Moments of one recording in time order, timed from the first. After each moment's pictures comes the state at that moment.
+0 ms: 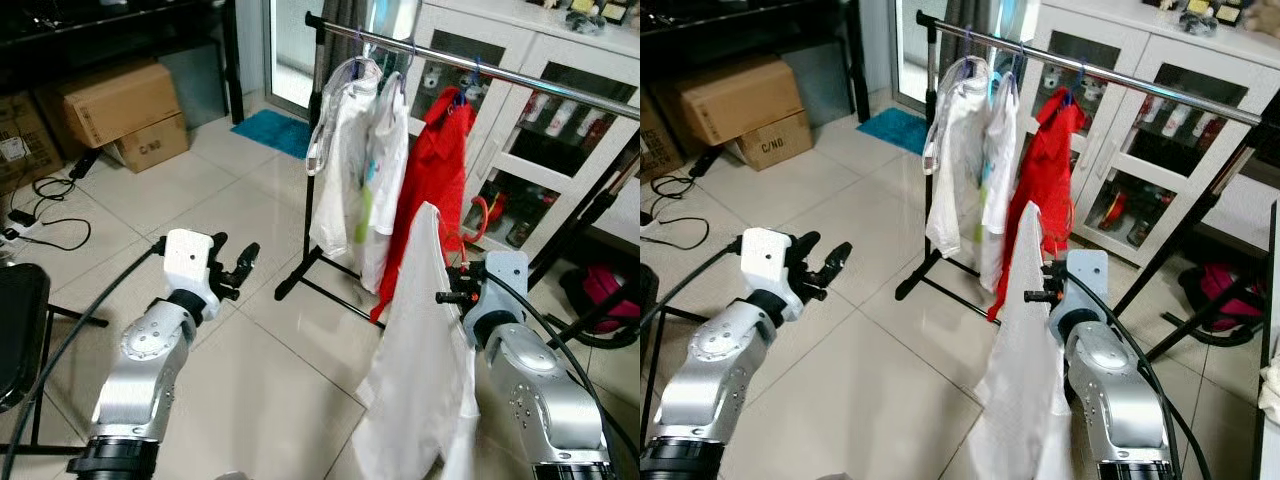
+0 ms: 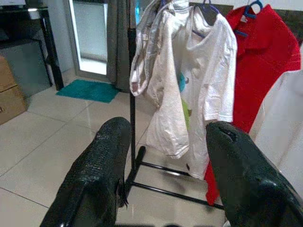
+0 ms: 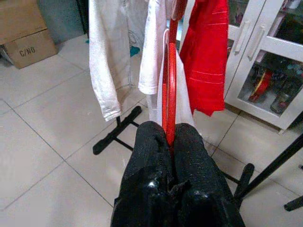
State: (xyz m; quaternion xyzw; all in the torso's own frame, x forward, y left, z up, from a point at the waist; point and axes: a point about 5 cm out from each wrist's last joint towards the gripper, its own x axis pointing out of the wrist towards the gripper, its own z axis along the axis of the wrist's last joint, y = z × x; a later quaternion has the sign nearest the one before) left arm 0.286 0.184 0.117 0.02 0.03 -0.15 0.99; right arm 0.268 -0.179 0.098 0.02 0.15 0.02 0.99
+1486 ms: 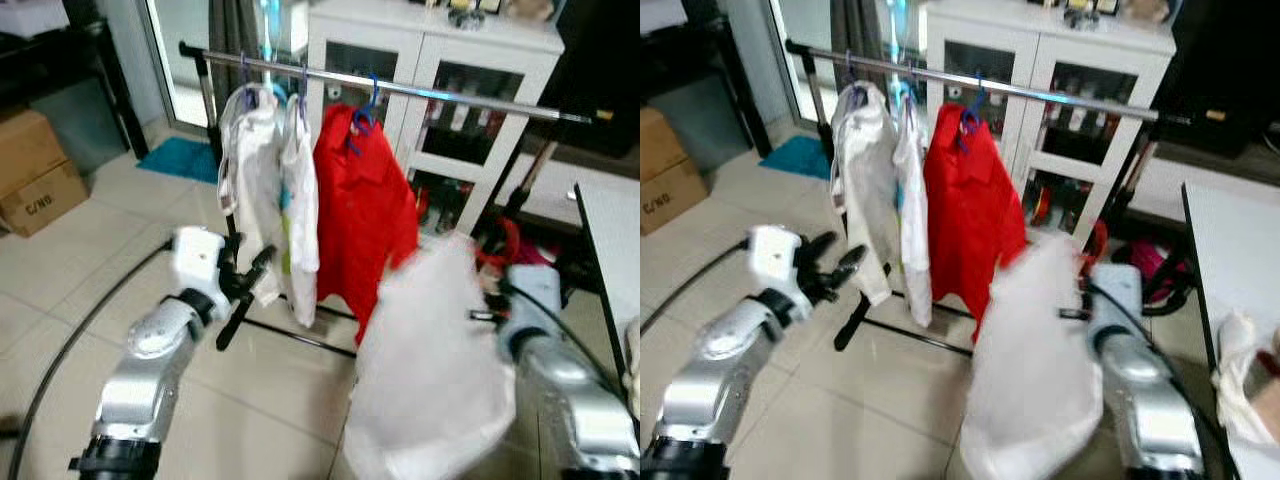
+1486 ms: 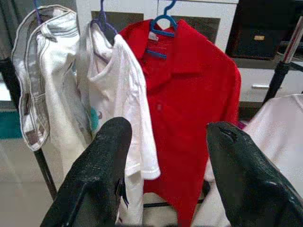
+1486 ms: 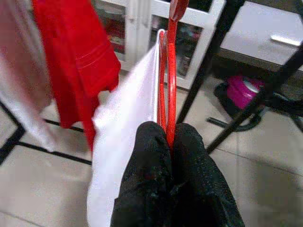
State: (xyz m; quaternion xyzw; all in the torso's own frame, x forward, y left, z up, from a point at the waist) left arm 0.283 0.166 0.121 0.01 0.03 -0.21 0.98; right arm 0.255 -0.224 0.081 -0.04 0.23 -0.06 0.97
